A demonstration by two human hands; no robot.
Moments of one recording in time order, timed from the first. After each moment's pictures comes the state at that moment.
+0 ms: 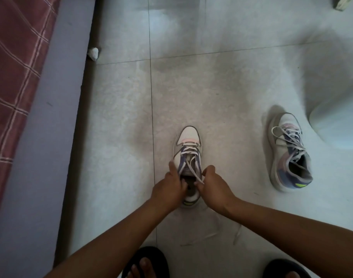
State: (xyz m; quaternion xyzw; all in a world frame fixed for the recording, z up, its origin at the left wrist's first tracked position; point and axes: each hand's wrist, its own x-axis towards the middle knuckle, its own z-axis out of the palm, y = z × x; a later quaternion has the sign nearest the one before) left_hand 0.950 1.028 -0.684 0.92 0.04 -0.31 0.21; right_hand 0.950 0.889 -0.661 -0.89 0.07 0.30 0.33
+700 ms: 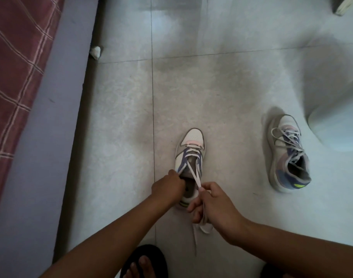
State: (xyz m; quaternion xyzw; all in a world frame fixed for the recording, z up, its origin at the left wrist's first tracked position) left_hand 0.959 1.022 -0.668 0.91 0.12 -0.36 0.18; right_hand 0.913 0.899 -0.611 -0.64 0.24 0.35 0.64
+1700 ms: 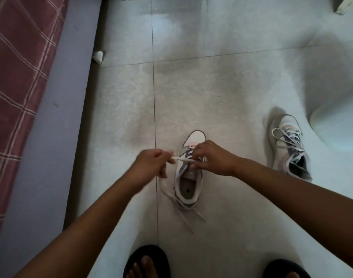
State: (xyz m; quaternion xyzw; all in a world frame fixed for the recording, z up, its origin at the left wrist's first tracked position) left_hand 0.990 1.069 -0.601 0.79 0.18 -0.25 0.53; right_hand 1.029 0.871 -0.647 -0.89 -0.25 0.28 0.27
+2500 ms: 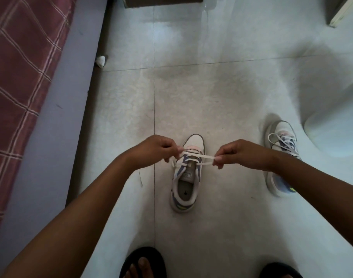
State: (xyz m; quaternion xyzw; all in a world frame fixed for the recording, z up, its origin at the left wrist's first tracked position) left_hand 1.030 1.074 -0.591 0.83 -0.05 -0.32 0.46; right_hand 1.034 0.803 -0.607 -0.79 -0.13 0.39 0.46
